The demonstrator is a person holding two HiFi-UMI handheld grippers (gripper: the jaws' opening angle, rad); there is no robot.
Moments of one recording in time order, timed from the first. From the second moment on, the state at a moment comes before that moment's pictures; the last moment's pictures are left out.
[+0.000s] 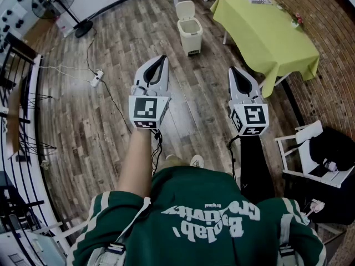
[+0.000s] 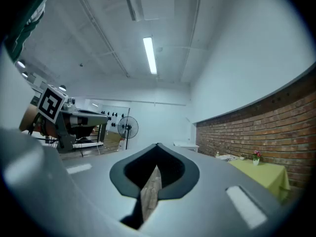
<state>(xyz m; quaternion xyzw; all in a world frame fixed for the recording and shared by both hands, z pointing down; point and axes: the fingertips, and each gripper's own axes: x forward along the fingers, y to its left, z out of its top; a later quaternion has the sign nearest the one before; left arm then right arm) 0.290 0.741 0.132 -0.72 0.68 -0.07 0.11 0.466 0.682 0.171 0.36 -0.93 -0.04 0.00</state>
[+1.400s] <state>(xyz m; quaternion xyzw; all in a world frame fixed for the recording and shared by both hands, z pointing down) 0.240 0.716 0.140 -0.72 0.69 -0.05 0.10 0.416 0.657 0.185 0.33 -0.94 -0.03 0.00</state>
